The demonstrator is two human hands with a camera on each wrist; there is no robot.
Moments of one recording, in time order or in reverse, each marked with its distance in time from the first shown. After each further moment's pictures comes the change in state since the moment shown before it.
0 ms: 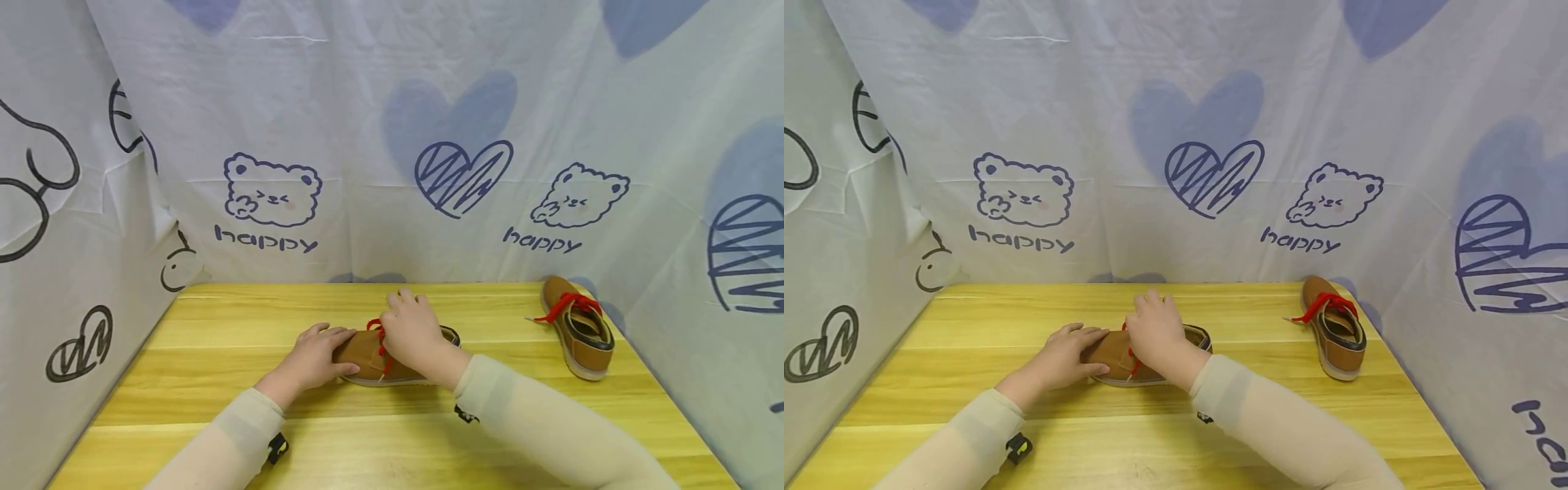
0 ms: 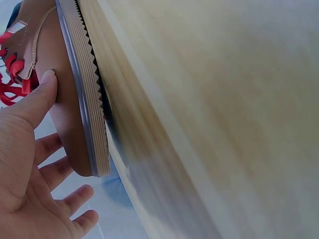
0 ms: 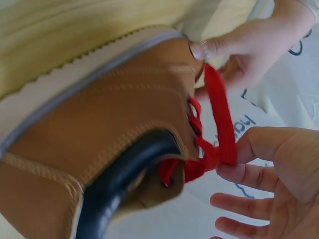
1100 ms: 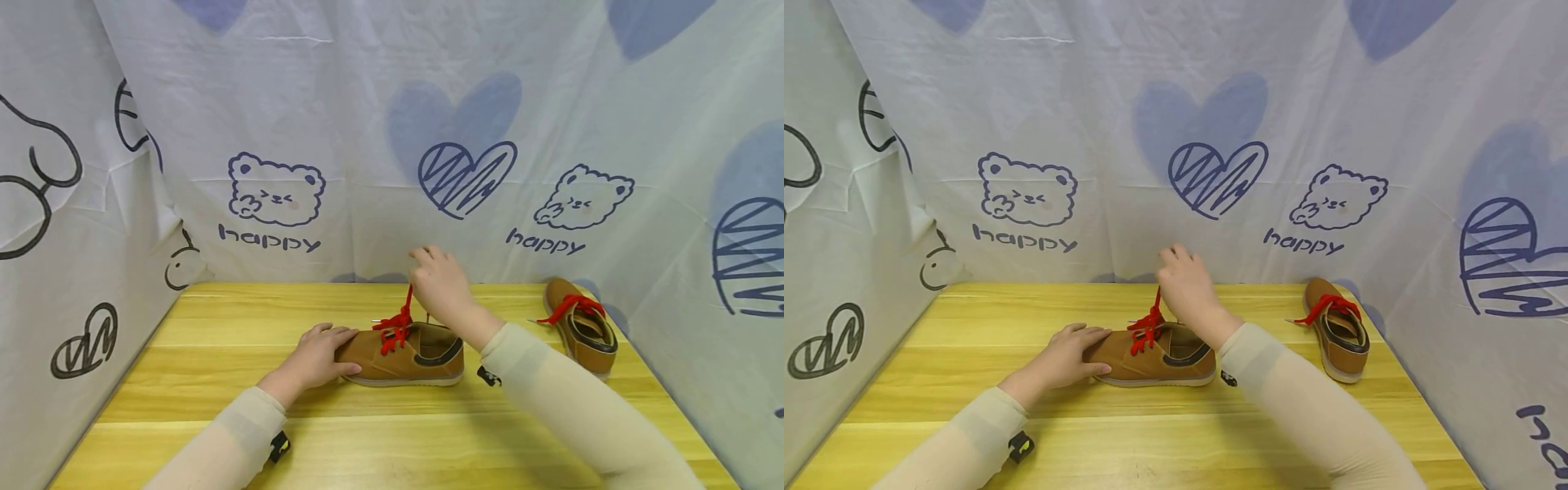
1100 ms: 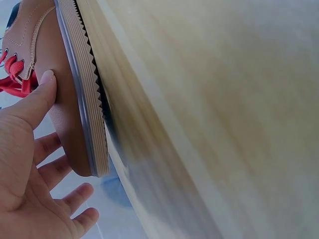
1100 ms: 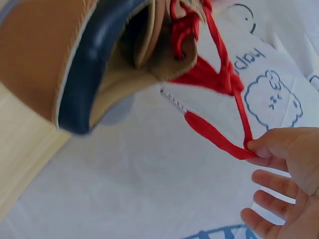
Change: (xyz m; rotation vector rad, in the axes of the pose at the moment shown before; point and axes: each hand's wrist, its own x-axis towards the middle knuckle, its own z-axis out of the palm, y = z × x) left_hand -0.001 0.004 -0.005 -0.019 -0.020 -0.017; right_hand 0.024 0.068 -0.012 0.040 0.316 -0.031
